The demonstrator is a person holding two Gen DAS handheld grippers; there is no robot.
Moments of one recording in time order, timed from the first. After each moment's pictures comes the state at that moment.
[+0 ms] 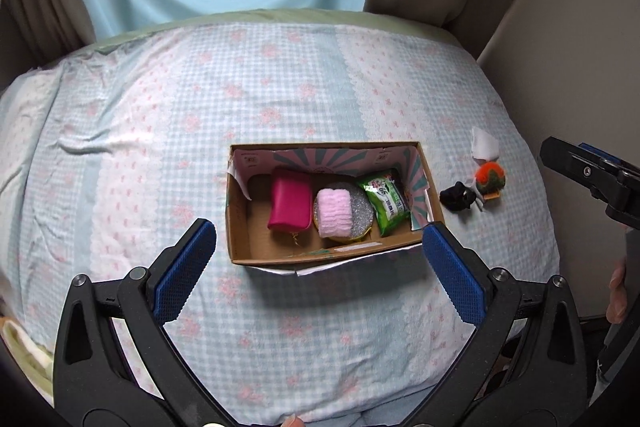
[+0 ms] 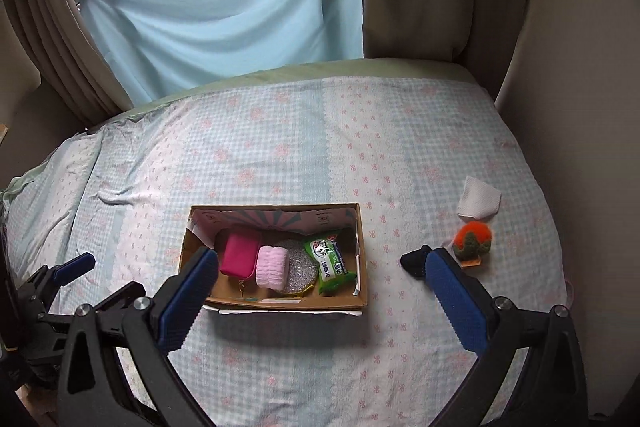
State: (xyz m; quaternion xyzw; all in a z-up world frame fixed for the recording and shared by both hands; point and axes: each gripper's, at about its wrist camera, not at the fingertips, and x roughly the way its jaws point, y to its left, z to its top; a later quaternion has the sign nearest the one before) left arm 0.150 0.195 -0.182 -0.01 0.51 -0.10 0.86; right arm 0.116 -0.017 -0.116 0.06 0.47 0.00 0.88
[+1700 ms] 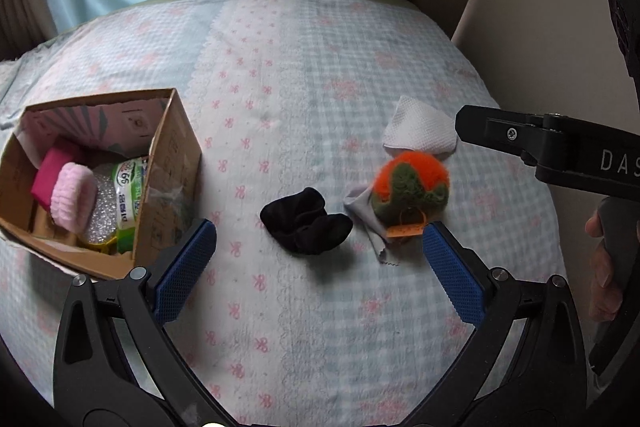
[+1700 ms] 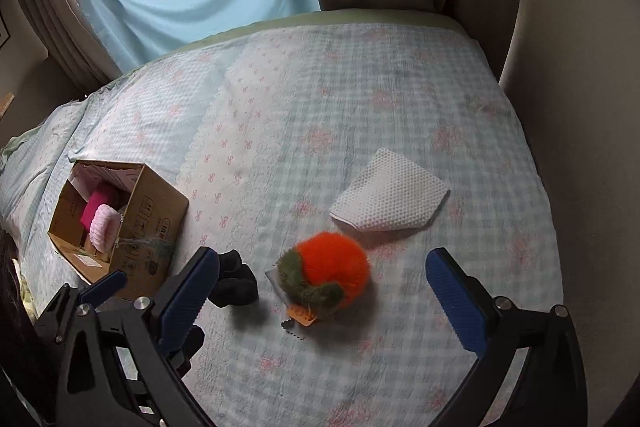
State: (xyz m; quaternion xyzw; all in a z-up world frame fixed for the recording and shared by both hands) left arm 0.156 -0.166 -0.377 -0.02 0.46 -0.07 0.88; right arm 0.187 -0.297 -0.339 0.05 0.49 0.10 0.86
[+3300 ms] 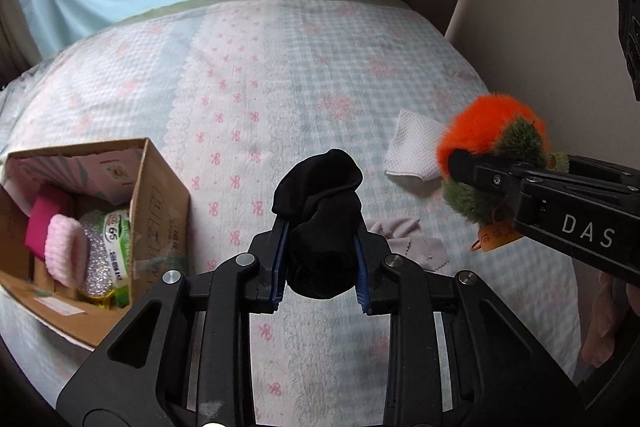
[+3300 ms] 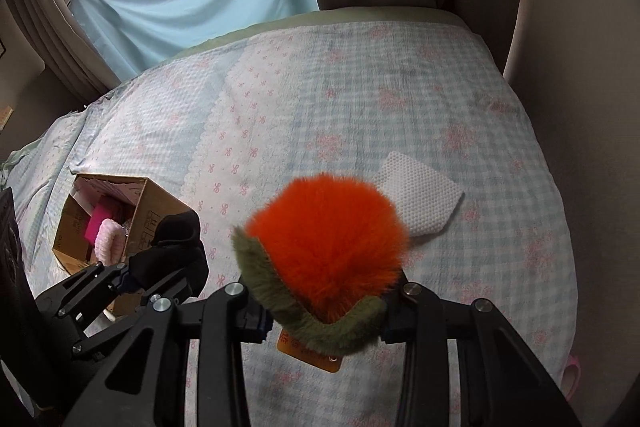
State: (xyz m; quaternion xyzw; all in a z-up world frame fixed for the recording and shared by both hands) left arm 0.203 -0.170 -0.380 0.01 0.46 -0.10 0.88; right arm 0.195 -0.286 -0.318 0.07 0.49 0.09 0.86
